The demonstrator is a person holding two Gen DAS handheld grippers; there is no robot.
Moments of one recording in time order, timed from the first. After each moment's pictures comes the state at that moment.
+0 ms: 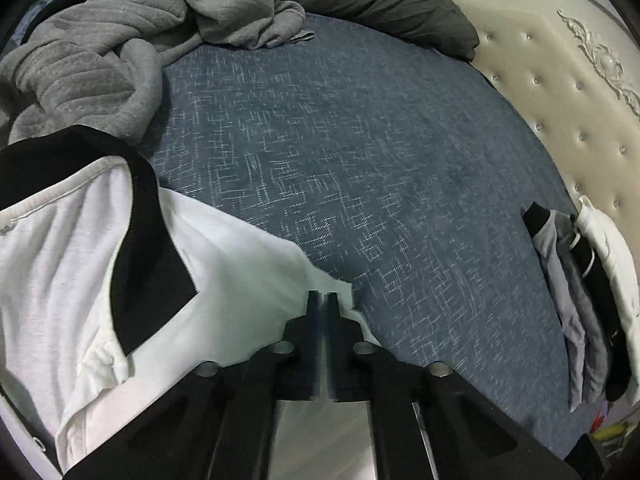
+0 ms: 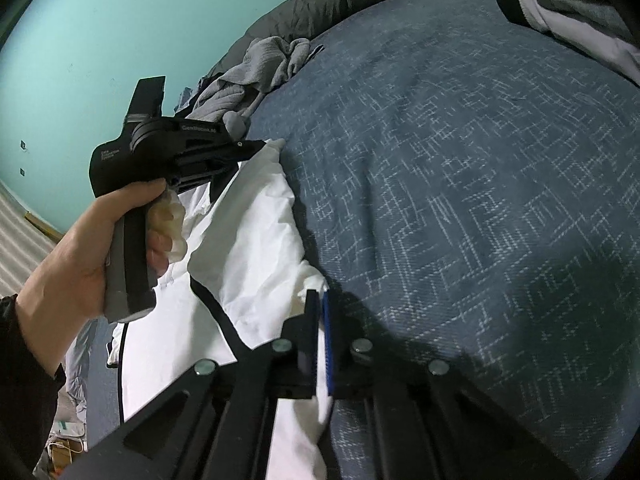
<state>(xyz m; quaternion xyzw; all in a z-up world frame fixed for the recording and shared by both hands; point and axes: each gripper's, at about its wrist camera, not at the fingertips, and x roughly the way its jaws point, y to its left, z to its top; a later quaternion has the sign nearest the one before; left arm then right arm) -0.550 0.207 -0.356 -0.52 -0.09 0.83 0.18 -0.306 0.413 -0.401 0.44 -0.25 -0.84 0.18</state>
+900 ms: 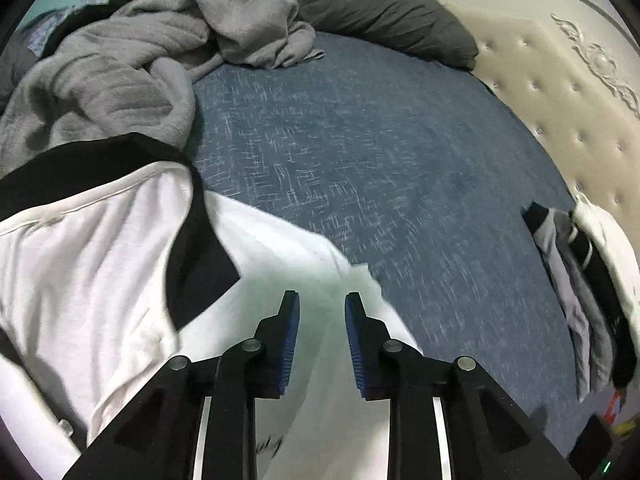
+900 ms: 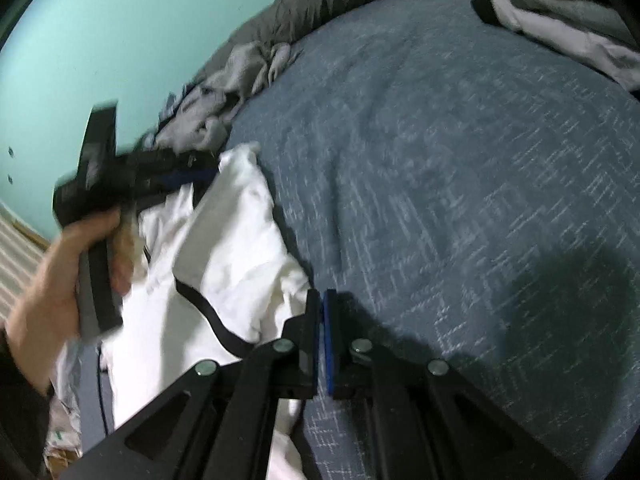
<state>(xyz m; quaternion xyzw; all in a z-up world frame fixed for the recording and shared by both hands) -0.515 0.180 -0.335 -0.50 -0.06 0.85 0.16 -0.295 0.430 -0.397 0.44 -0.26 -0.85 0.15</state>
